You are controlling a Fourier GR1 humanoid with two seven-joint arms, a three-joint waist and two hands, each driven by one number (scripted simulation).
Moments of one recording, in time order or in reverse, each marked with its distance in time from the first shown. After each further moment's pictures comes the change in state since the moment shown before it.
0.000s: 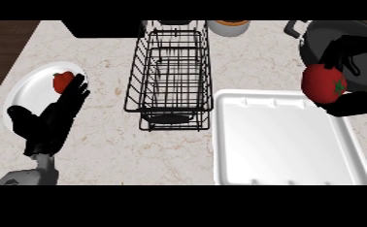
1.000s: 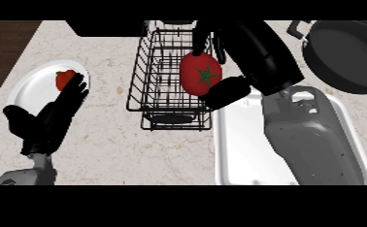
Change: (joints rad) left arm -0.005 -0.006 0.026 -0.002 -0.005 -0.044 0.003; right arm -0.406 0.408 0.324 -0.018 0.202 0.001 0.597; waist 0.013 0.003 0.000
